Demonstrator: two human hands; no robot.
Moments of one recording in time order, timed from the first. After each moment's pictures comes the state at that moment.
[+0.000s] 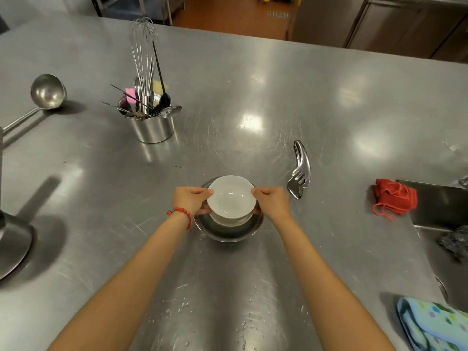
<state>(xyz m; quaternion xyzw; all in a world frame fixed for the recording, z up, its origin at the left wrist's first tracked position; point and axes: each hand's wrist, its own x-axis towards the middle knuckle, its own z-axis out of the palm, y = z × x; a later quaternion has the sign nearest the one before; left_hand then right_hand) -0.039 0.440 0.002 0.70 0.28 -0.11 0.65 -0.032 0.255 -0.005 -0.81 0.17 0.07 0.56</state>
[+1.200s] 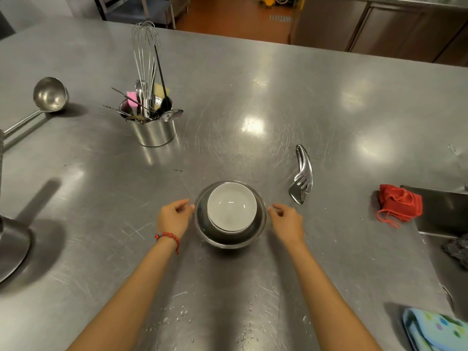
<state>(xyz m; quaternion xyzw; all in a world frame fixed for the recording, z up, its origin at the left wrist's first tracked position) -0.060 0.469 -0.038 0.81 0.27 0.02 0.52 -0.052 0.226 -0.036 -0.88 0.18 0.03 0.44</state>
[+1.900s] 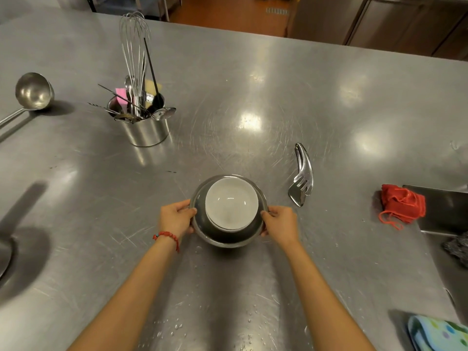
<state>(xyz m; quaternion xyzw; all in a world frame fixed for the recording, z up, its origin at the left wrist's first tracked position) -0.035 0.457 -0.048 0.73 0.31 -0.04 0.61 -0.037 0.233 -0.040 -0.86 0.15 0.06 0.49</state>
